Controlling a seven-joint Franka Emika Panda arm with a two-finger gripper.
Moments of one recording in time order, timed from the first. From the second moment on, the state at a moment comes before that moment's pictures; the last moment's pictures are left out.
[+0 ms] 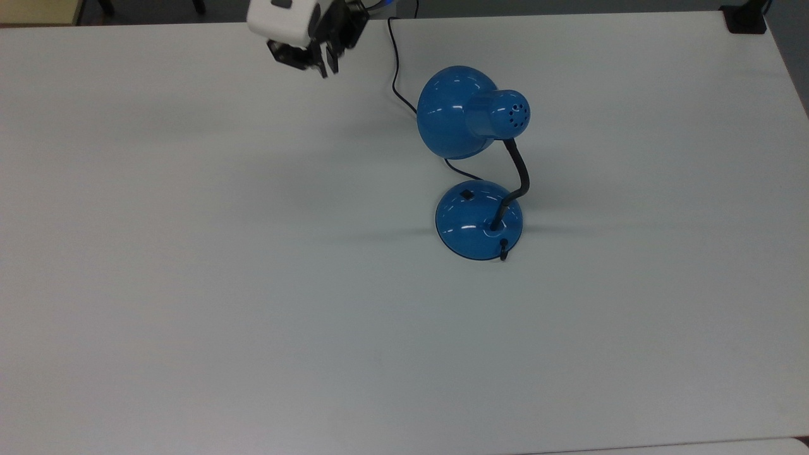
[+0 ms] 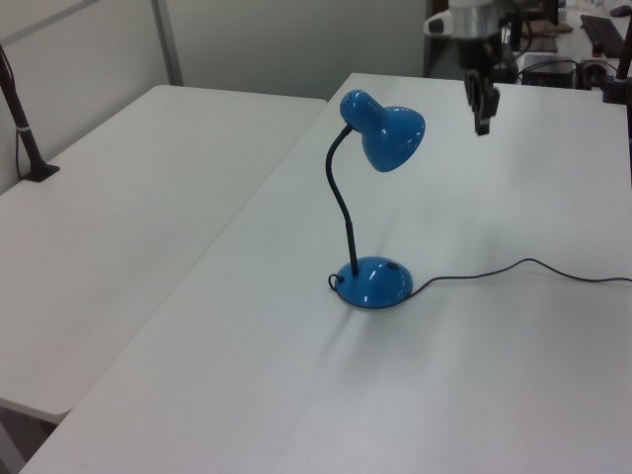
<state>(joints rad) 0.01 0.02 0.00 -1.82 0.01 1.71 -0.50</state>
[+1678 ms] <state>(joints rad) 0.19 0.16 0.11 -2.21 0.04 2.70 -0.04</state>
